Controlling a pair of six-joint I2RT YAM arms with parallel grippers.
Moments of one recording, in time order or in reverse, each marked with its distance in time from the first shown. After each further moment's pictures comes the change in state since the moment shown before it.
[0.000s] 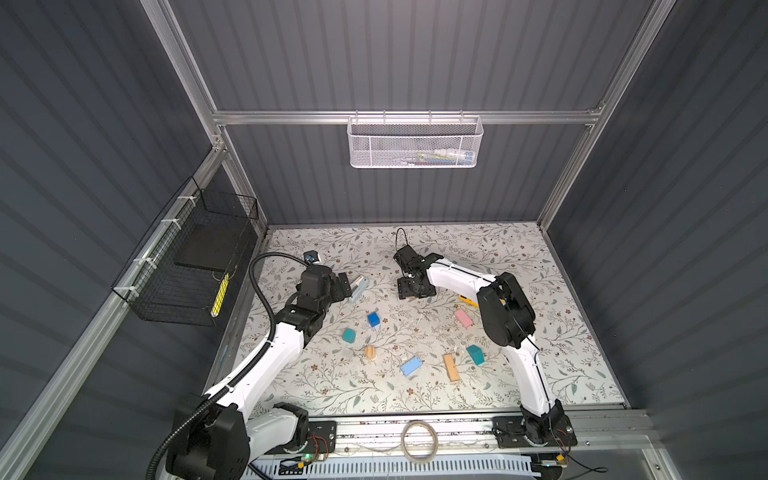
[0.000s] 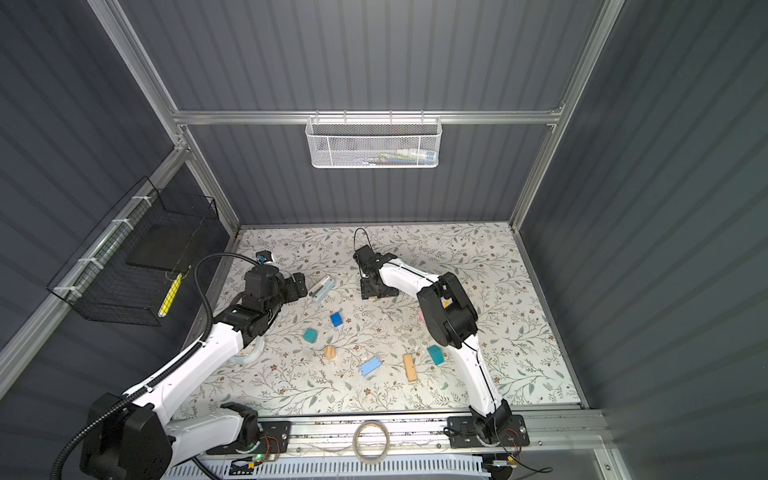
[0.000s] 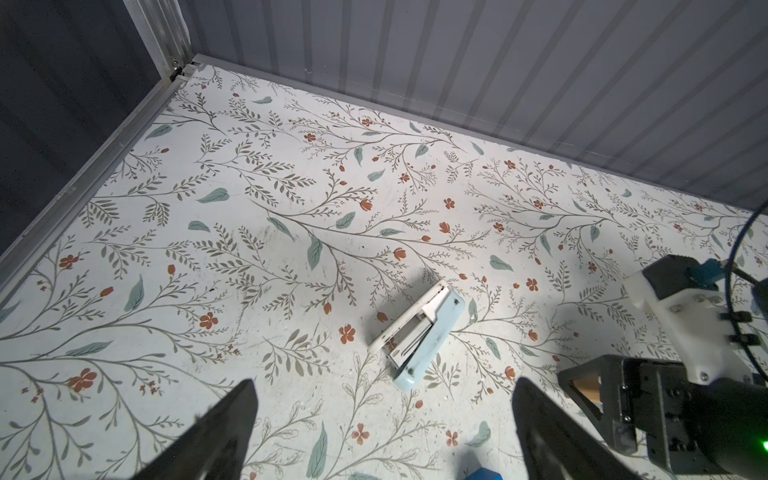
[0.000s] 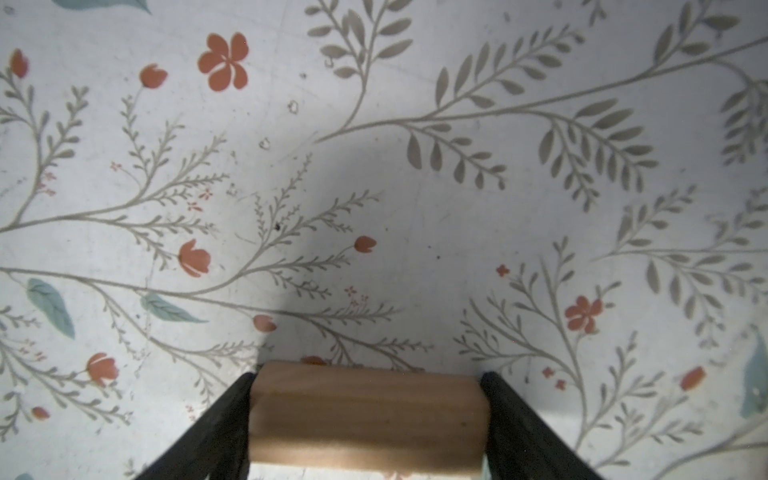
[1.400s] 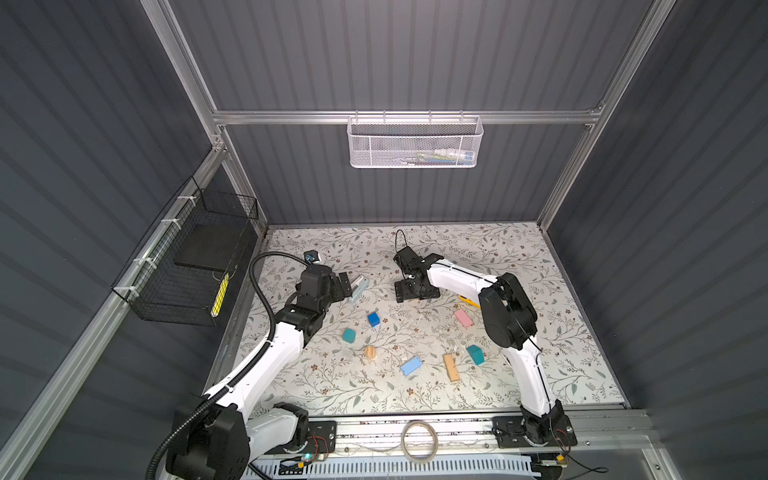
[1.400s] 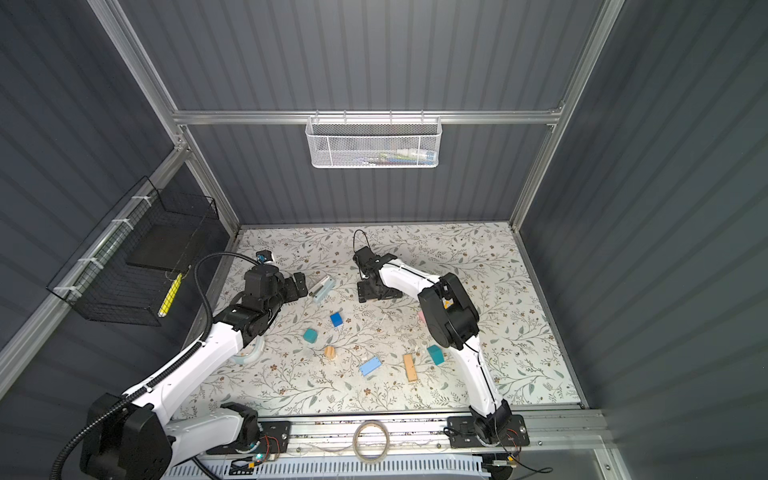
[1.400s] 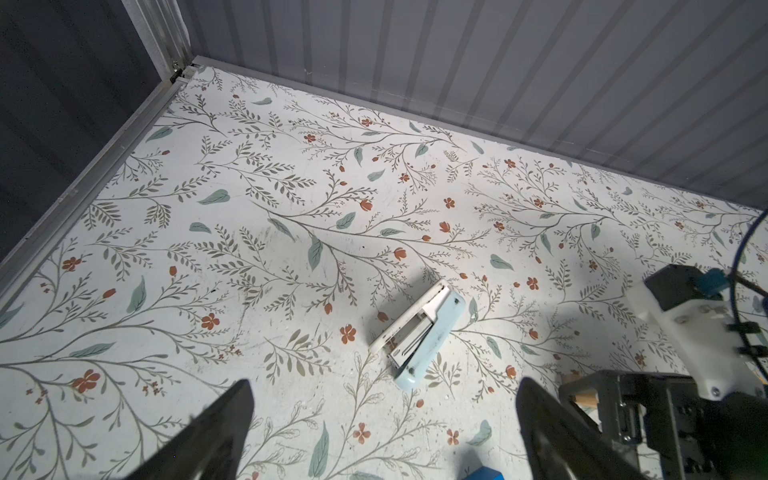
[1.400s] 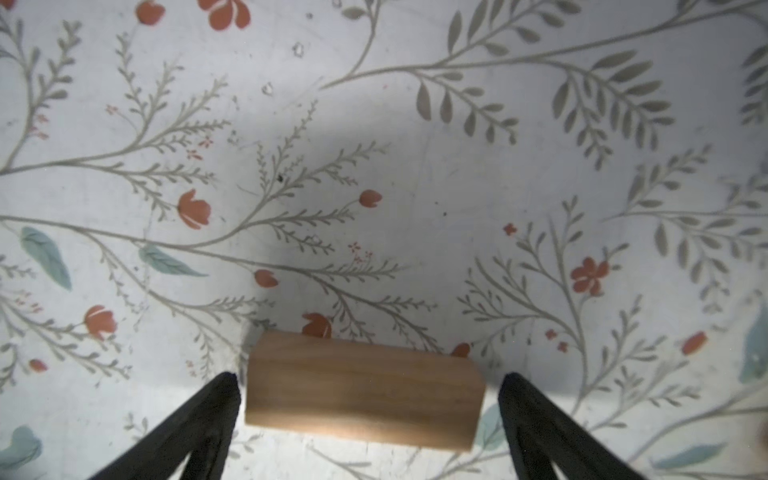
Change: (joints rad) left arm 0.000 -0.002 0.006 -0.008 0.000 0.012; right arm 0.005 -0.045 -0.017 -0.043 -0.016 -0.022
